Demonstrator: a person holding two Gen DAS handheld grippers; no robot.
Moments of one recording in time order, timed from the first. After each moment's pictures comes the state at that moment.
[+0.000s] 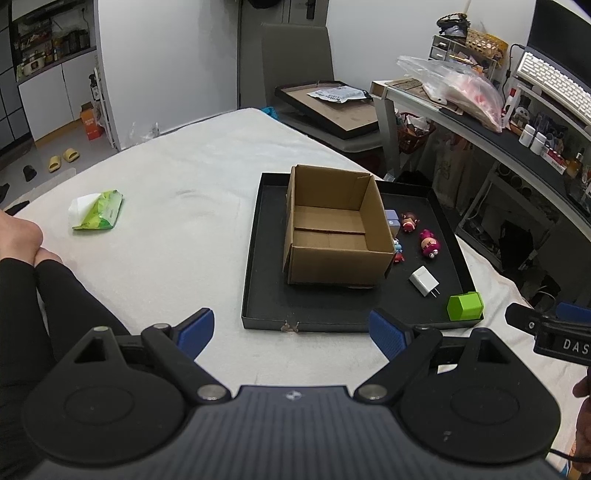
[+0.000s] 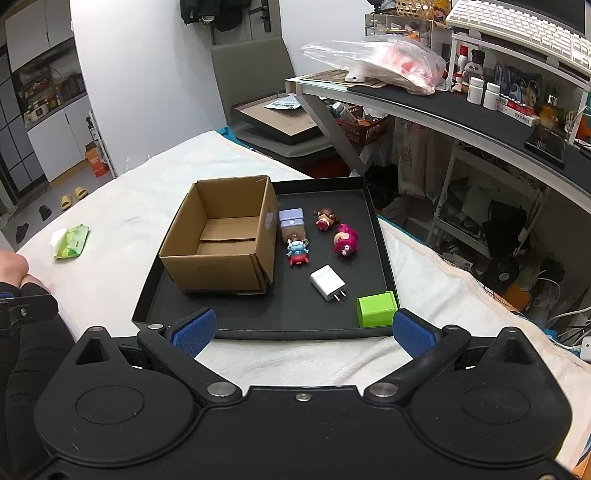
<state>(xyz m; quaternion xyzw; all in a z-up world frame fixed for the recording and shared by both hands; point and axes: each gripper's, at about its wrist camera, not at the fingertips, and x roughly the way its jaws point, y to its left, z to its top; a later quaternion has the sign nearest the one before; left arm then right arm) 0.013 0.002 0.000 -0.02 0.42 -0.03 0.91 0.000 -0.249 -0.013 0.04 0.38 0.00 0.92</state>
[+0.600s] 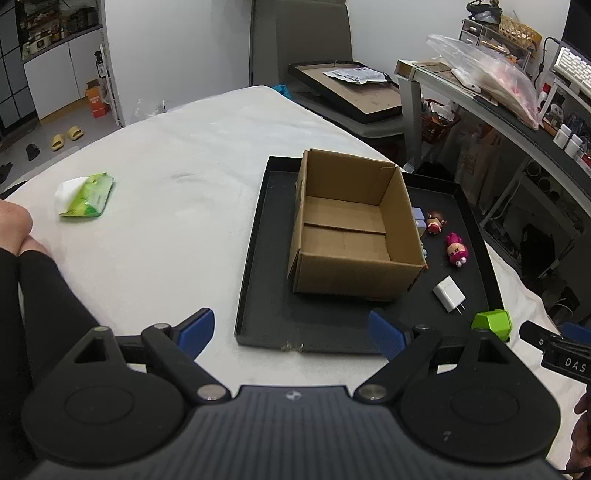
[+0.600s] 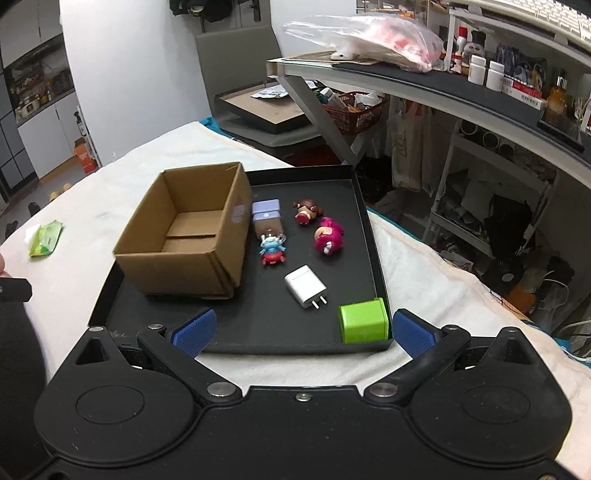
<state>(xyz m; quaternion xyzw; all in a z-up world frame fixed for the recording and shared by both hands) 0.080 -0.003 -0.041 -0.03 0.45 -0.01 0.89 0.048 -0.281 -0.065 0.04 0.39 -0.01 0.92</state>
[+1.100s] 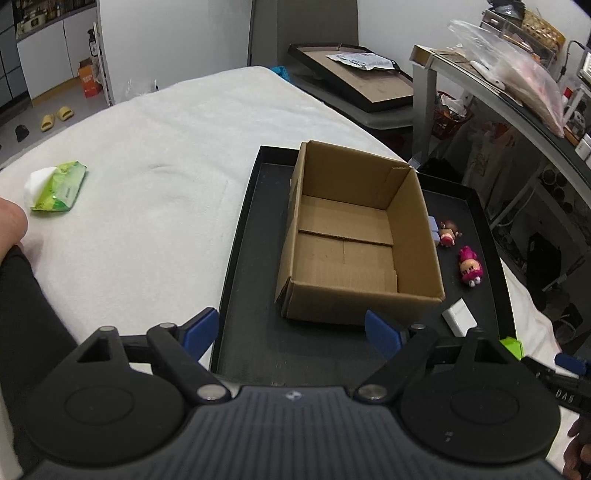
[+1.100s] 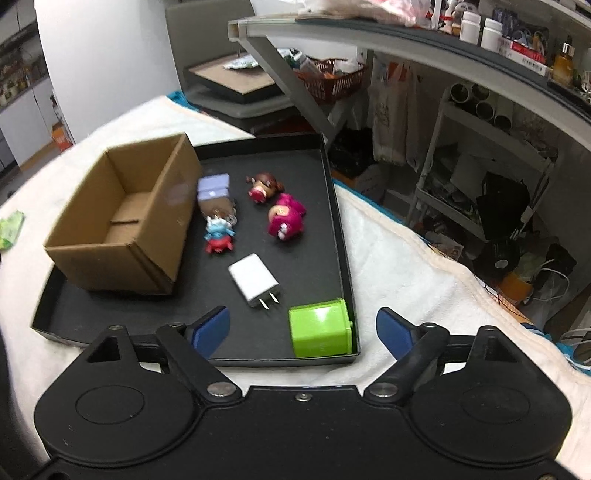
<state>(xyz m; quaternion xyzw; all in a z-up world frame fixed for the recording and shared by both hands) 0.144 -0.002 -0.077 -0.06 0.47 -0.01 0.88 0.094 -0.318 -0.110 0.03 0.43 -0.03 0.90</state>
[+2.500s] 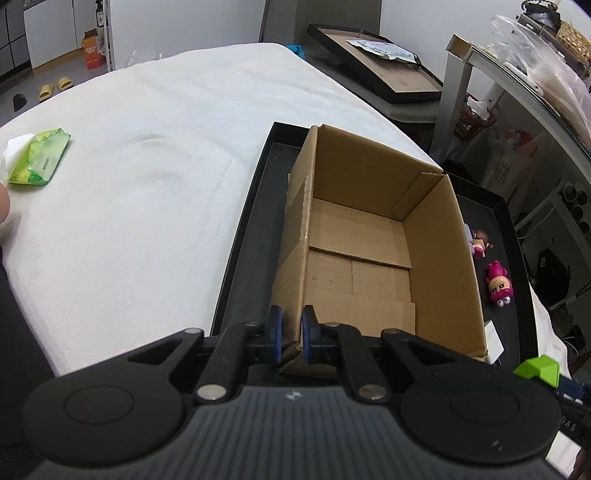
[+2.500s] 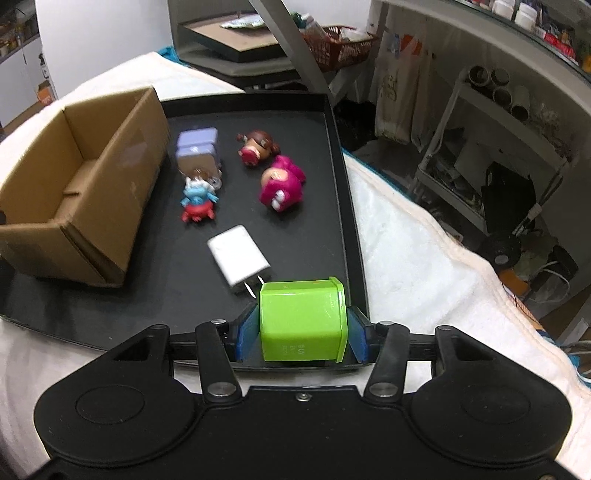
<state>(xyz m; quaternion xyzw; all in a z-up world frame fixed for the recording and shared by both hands) 0.185 0.012 -0.126 -0.10 0.49 -0.01 0.87 0.126 -0.299 -0.142 -0.02 0.46 -0.04 0.89</state>
